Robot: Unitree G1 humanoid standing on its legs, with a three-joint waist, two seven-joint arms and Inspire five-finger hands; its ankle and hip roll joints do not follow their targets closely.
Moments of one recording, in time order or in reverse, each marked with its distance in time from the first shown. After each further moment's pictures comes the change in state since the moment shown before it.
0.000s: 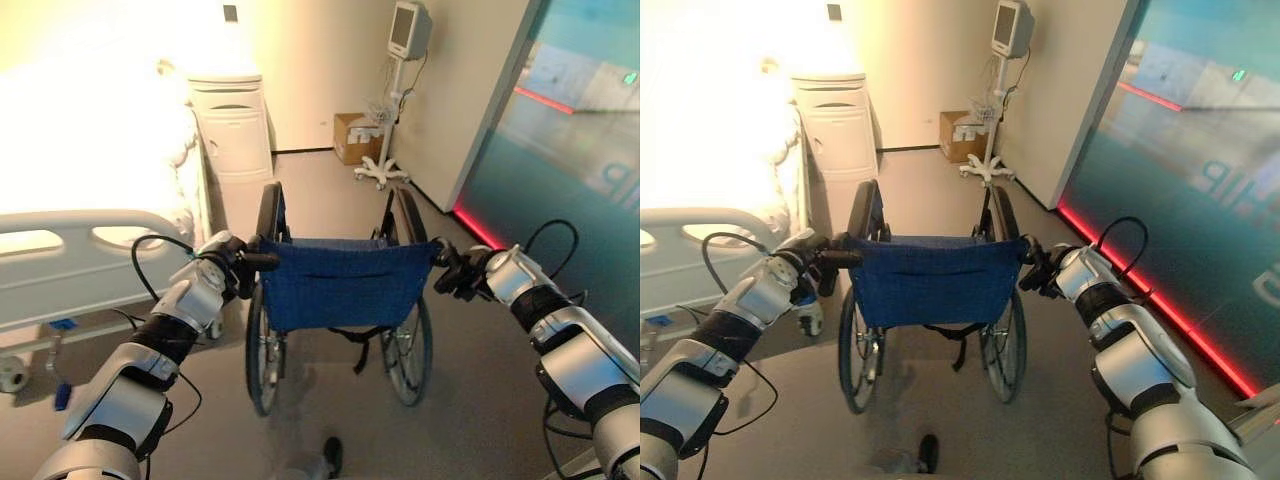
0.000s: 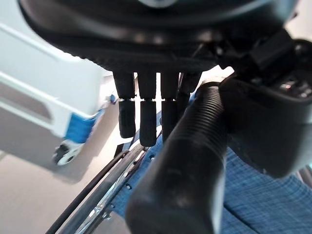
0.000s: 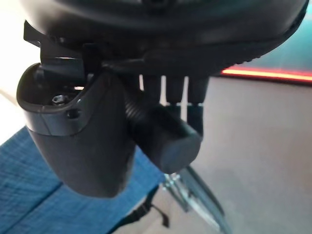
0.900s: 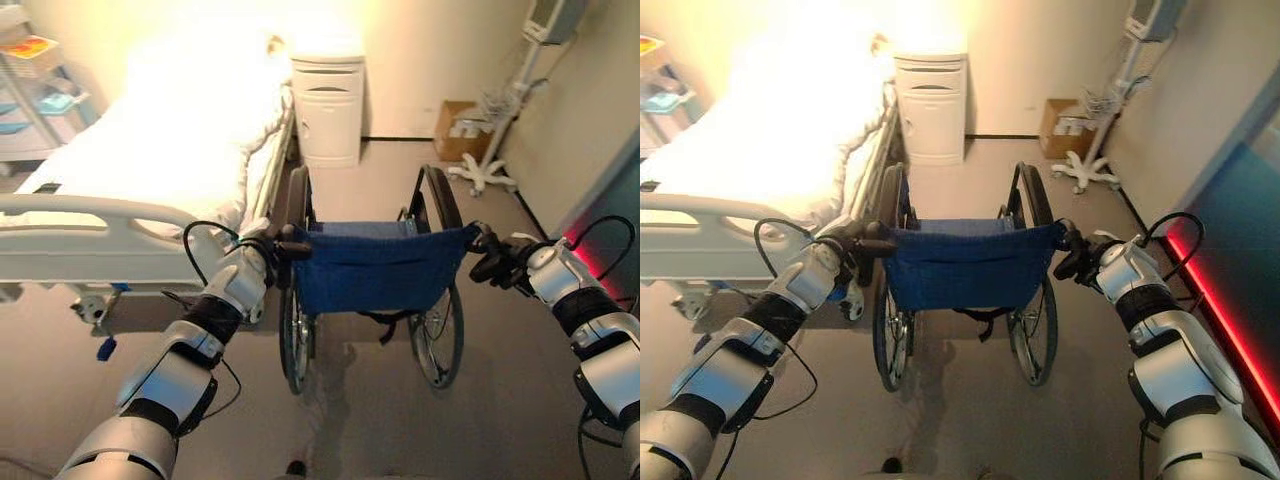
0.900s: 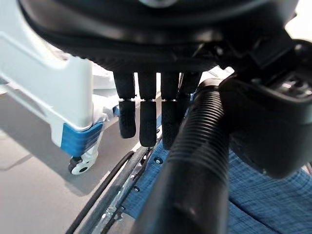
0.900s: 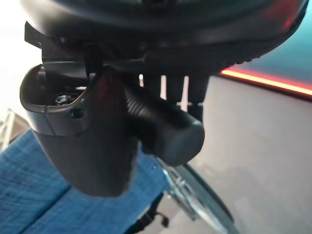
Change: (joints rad) left arm -0.132 -0.252 -0.023 0.264 -0.027 -0.054 0.117; right arm 0.044 -0.165 -0.034 -0.055 -0.025 -0.045 -0.046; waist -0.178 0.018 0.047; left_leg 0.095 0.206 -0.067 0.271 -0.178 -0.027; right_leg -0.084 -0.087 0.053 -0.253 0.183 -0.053
